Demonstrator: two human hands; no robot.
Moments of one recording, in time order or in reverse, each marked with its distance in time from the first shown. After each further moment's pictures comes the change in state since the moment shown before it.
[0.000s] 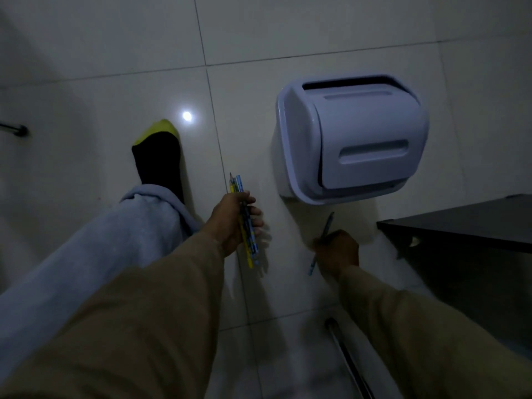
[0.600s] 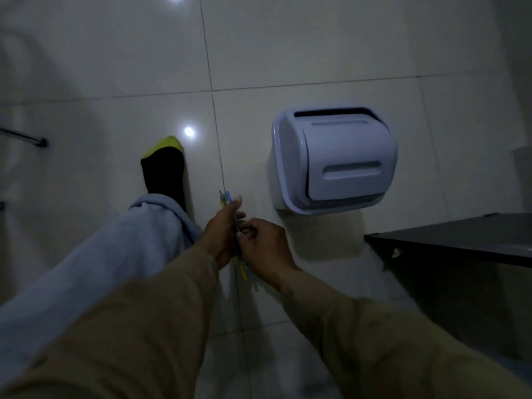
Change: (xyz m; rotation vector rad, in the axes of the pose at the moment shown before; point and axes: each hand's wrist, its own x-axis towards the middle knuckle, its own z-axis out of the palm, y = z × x) left_hand -0.026 -0.006 0.001 -0.021 0.078 0.083; right_hand -0.112 -0.098 0.017 0.061 -0.211 -0.668
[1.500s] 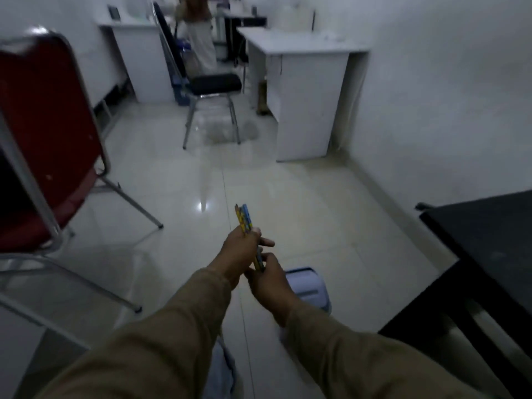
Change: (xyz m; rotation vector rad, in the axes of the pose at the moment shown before) left_hand -0.399 0.140 0.105 0.525 -0.083 0.893; right_hand -0.204 -0.256 -0.153 0.382 0.136 -0.223
